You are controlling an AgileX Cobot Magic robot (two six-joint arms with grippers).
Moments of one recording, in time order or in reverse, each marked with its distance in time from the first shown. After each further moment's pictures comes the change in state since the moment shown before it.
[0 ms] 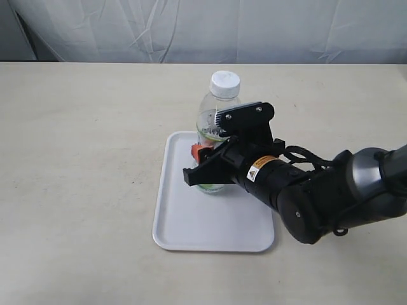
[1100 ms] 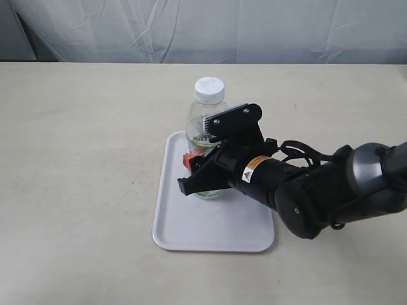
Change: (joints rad) left arm 0.000 0.000 0.000 0.000 0.000 0.000; right arm 0.000 -0.006 -0.025 -0.062 0.113 -0.034
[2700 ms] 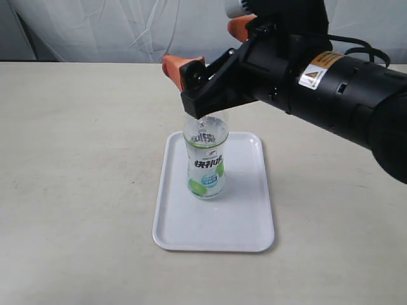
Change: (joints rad) left arm 0.000 0.000 0.000 0.000 0.000 0.000; right arm 0.000 -0.548 -0.089 0.006 0.289 -0.251
